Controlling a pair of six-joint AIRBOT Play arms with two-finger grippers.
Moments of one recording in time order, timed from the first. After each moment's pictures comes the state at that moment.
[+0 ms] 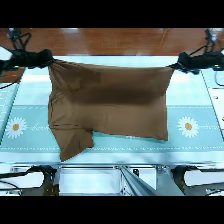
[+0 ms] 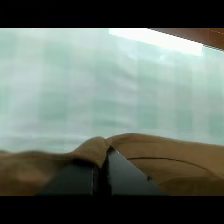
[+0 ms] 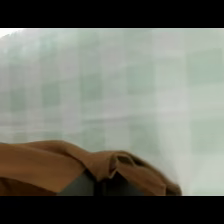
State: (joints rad) left arm 0.10 -1.51 1.38 1.01 -0.76 -1.41; right arm -0.20 -1.62 1.52 -0.95 1.03 1.41
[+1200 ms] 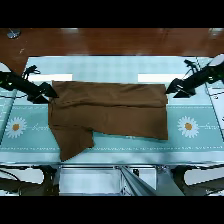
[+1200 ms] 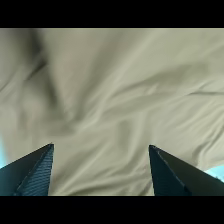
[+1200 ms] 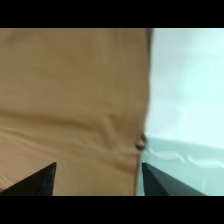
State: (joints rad) left arm 0.32 -1.62 1.31 1.08 -1.44 -1.34; right arm -0.26 -1.64 1.42 -1.13 1.47 1.39
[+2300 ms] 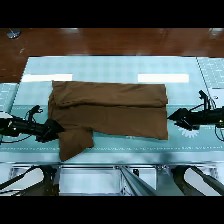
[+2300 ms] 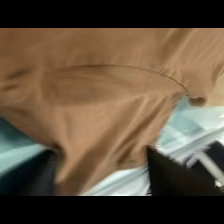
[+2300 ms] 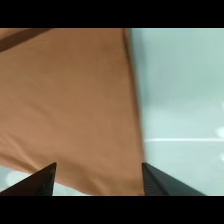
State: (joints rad) left arm 0.46 -1.24 0.50 0.94 -1.28 -1.17; right arm -0.46 -1.09 0.65 -0.97 1.26 1.25
